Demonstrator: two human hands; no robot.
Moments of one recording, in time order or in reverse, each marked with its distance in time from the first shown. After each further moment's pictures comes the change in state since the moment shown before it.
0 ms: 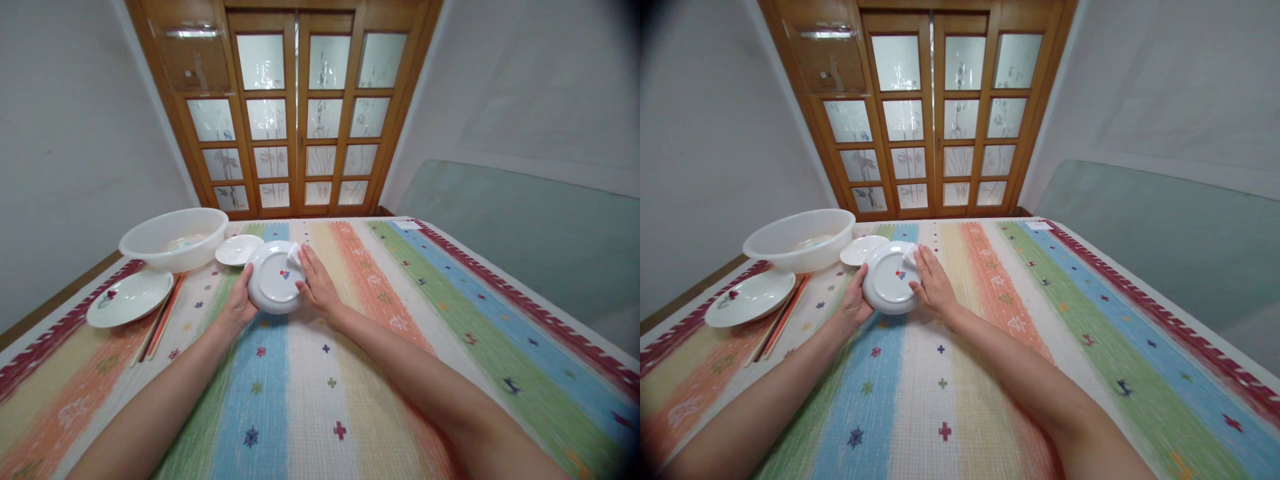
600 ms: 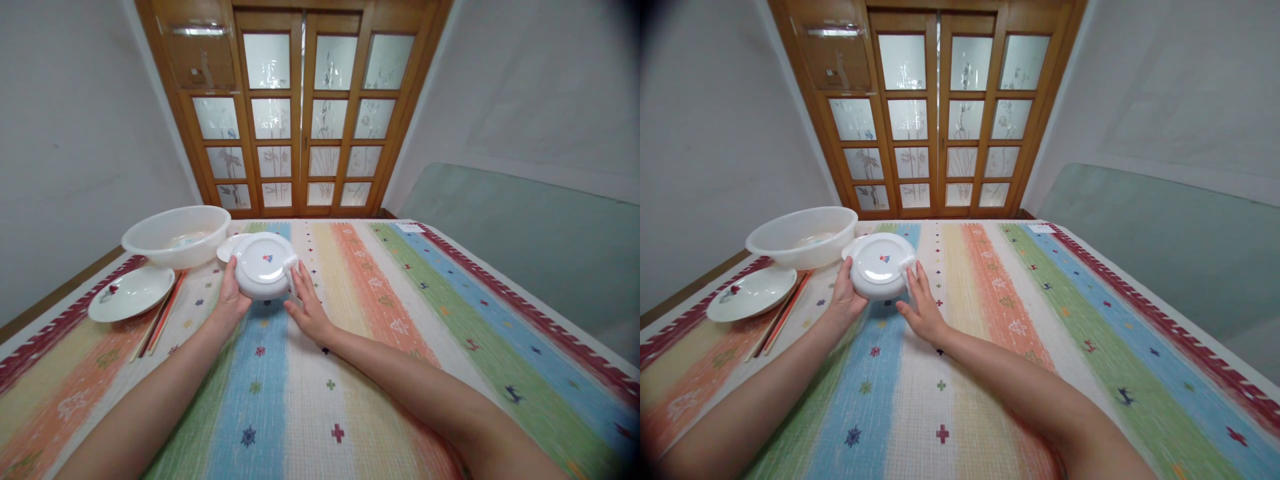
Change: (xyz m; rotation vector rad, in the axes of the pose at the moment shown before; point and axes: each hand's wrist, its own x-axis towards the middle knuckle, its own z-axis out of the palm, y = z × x) left_hand 0.009 0.019 0.001 -0.094 0.123 0.248; right_hand -0.028 -0.035 0.028 0.240 -0.072 0.213
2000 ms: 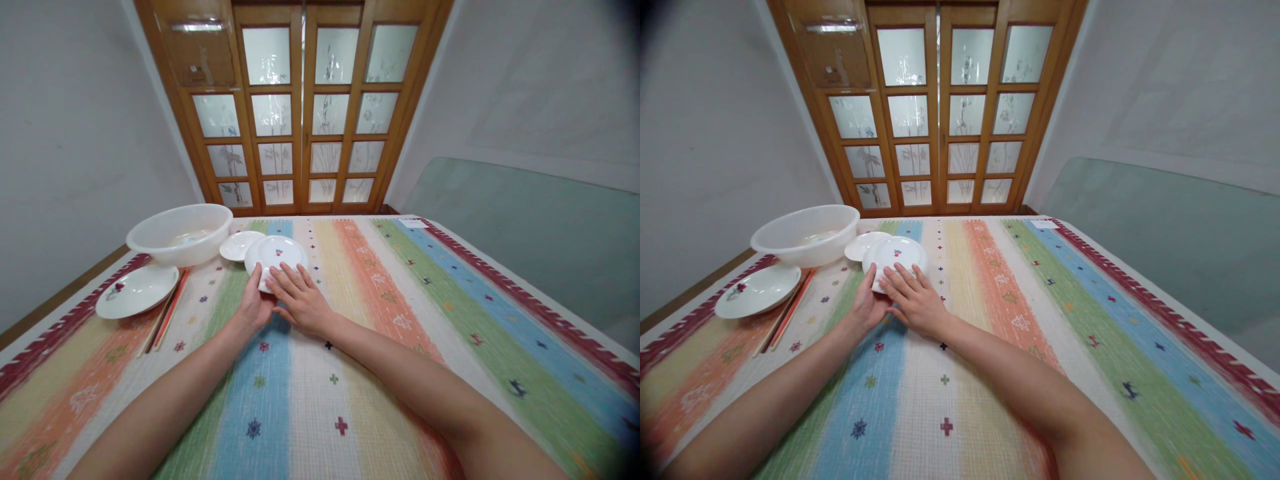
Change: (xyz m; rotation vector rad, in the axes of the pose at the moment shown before) left_hand -0.037 -0.025 0.008 -0.013 -0.045 -0.321; right_hand 0.019 -0.026 -0.013 -0.606 -0.183 -0.416
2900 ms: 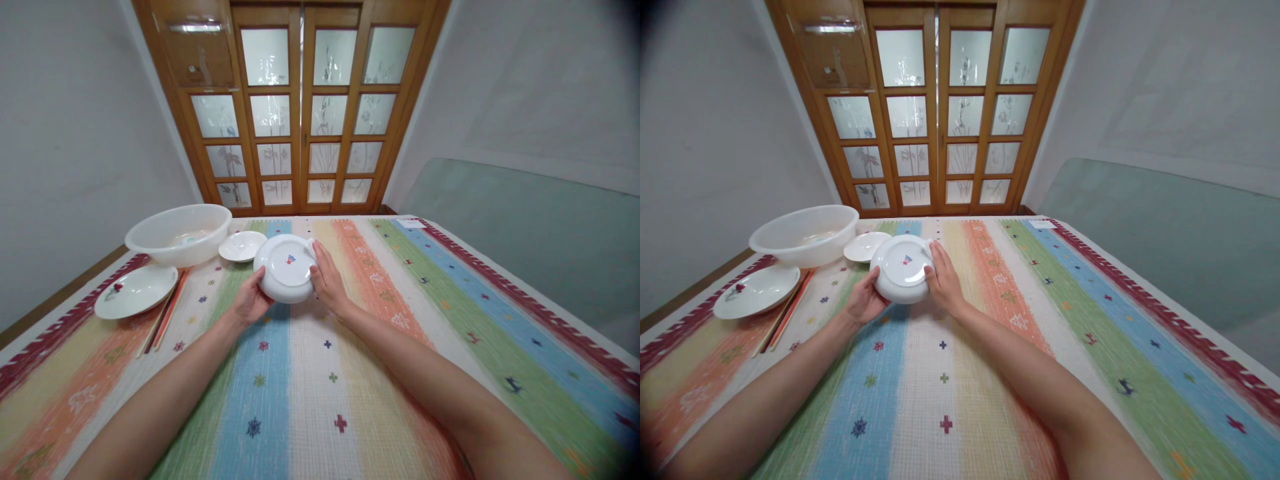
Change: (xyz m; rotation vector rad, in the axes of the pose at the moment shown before) left_hand 0.012 0.013 -0.020 0.145 -0.102 -0.099; right_hand -0.015 0.060 0.009 0.396 0.334 0.481
